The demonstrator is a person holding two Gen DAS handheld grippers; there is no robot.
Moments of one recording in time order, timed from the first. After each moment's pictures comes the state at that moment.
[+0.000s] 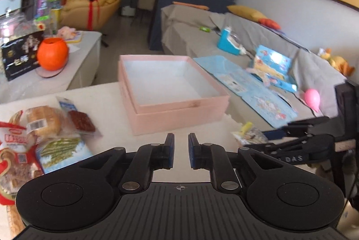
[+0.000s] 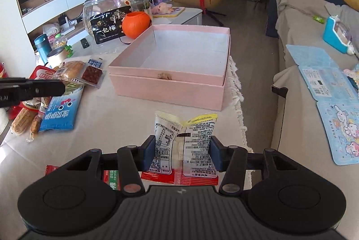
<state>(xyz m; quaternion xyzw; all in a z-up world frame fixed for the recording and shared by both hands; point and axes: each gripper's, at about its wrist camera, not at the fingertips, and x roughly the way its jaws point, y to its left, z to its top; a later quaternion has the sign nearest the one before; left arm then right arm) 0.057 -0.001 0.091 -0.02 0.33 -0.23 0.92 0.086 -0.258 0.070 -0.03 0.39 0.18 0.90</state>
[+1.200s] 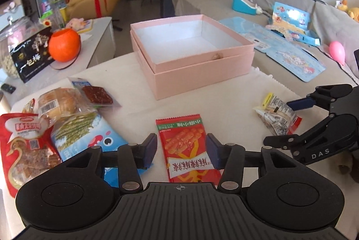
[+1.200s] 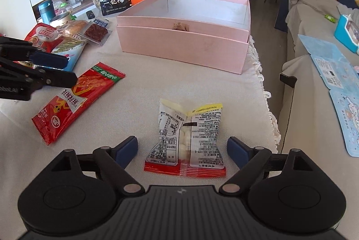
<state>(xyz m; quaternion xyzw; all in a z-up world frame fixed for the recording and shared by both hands) 0.064 -0.011 0.050 0.07 0.38 -0.16 0.91 0.076 -0.239 0.016 -0.07 0.41 0.19 0.89</state>
